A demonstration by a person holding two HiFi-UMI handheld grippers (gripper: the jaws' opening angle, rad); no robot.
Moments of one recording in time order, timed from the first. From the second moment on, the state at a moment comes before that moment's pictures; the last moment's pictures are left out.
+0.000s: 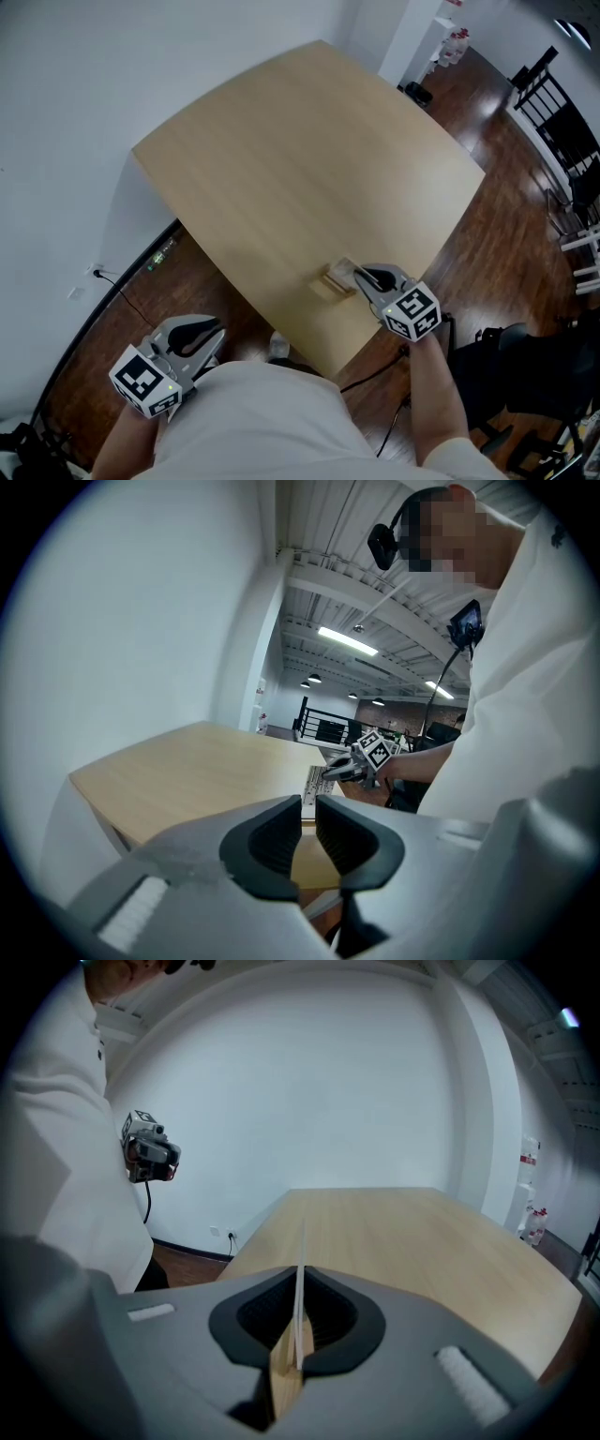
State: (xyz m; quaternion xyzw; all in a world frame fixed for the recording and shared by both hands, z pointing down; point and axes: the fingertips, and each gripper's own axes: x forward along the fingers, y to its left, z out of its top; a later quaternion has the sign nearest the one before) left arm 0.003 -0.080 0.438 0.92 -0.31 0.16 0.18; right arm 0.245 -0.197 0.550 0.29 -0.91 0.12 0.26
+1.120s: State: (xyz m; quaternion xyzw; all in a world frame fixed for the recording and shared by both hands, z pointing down) left arm 0.000 -0.087 0.441 0.92 -0.30 0.17 0.19; right arm 0.250 -0.198 0.548 0.30 -0.92 0.12 0.21
